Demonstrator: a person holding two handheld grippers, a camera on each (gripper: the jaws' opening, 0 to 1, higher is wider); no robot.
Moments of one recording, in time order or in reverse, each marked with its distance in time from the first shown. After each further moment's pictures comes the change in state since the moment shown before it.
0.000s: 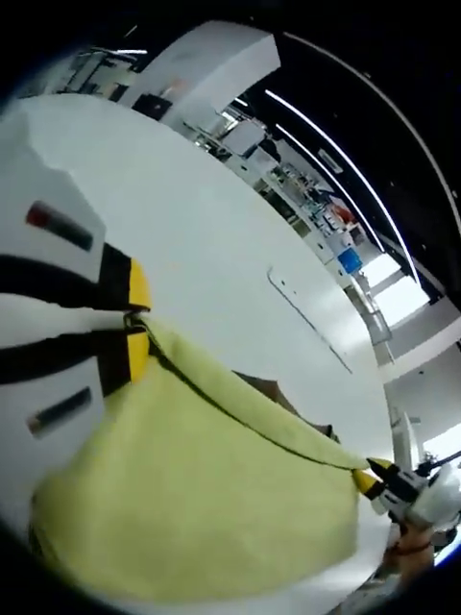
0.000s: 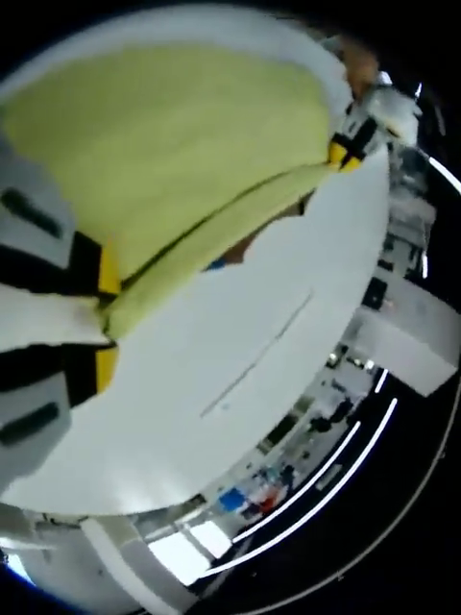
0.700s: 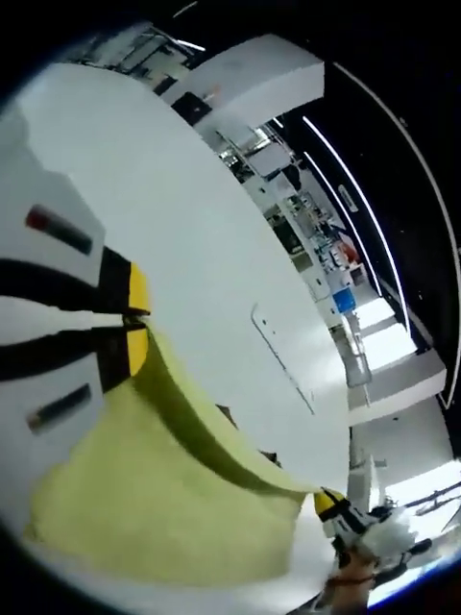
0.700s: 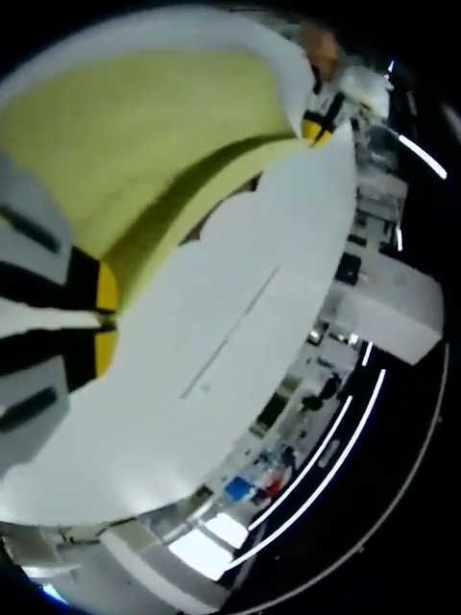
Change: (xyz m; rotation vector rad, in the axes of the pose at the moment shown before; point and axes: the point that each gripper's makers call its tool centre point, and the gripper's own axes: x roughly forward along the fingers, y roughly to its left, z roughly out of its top) left arm -0.024 0.025 0.016 -0.233 -0.039 0.085; right arm -0.003 -0.015 0.029 0.174 -0.104 -0.025
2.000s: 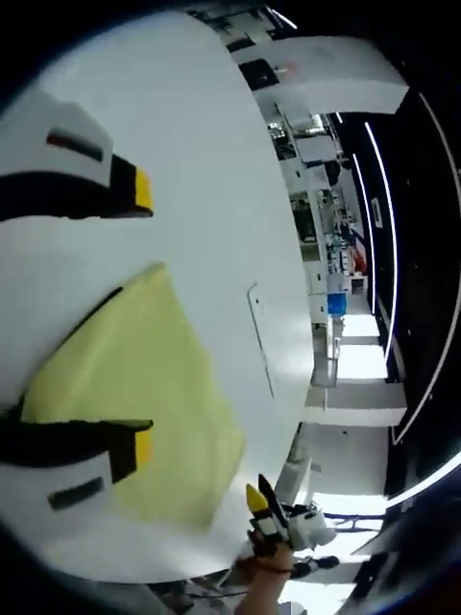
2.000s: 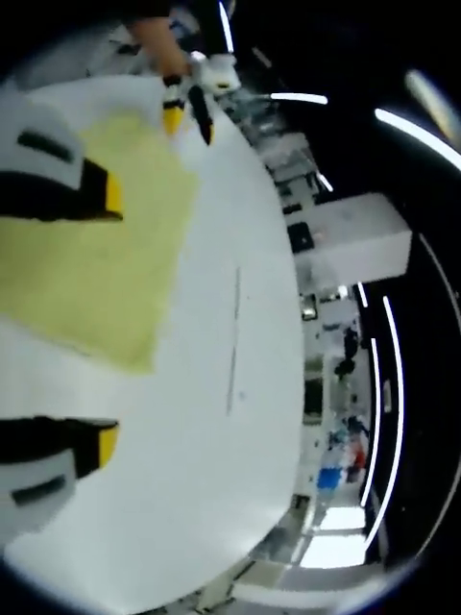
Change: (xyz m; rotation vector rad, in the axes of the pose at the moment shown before) left arm -0.056 -0.036 0.005 -0.315 -0.088 -0.214; right arm -0.049 0.025 0.002 0.536 -0.061 0.214
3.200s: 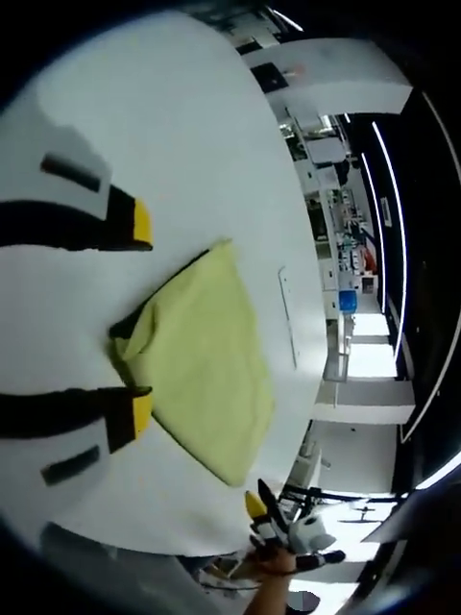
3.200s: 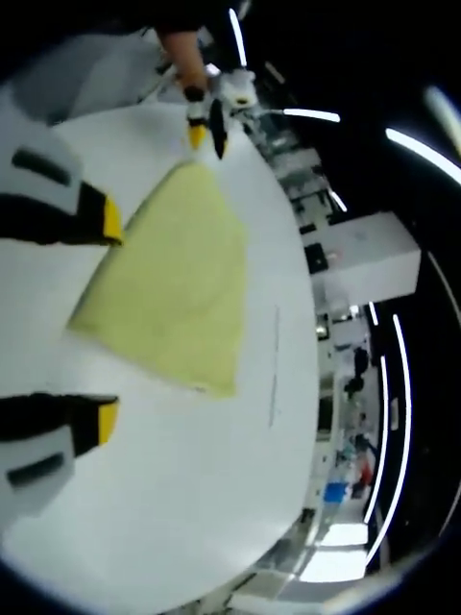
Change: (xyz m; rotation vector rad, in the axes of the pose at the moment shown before) left arm -0.073 -0.052 -0.058 -0.012 0.070 0.038; right arm -0.075 0.040 -0.093 -0.029 0.054 0.044
